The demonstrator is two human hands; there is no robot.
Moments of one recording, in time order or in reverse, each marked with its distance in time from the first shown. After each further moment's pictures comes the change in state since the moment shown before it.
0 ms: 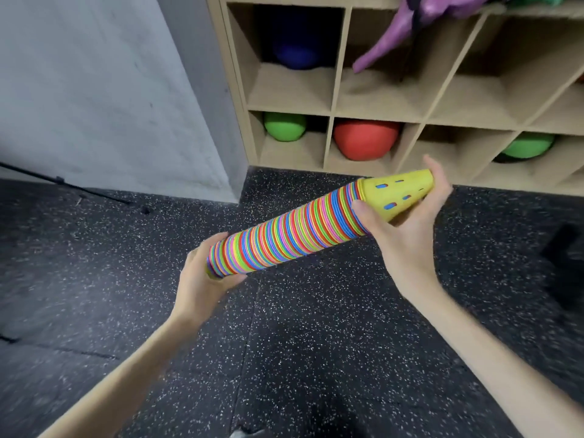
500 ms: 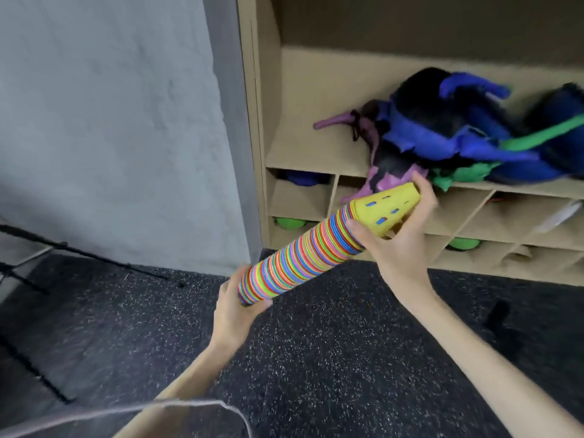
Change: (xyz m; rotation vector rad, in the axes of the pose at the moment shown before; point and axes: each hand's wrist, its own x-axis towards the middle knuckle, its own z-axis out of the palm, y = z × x) left_hand -0.042 0.266 -0.244 -0.130 0.067 0.083; right_hand 0.071 -0.423 0.031 -0.061 -0.011 -0.235
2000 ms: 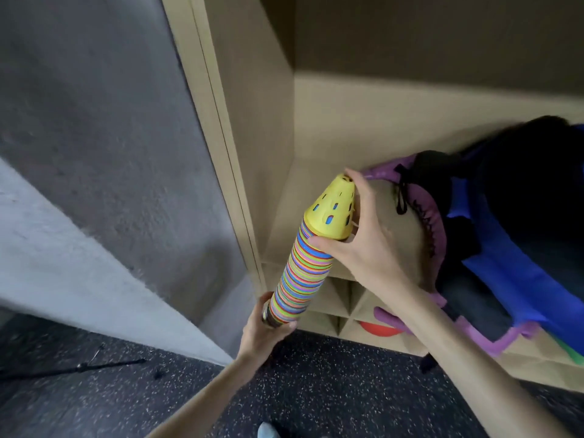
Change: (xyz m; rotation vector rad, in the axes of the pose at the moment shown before) left_hand 0.561 -0.030 0.177 -0.175 -0.114 -0.243; right_hand 0.521 0.242 0.211 -0.161 -0.438 0.078
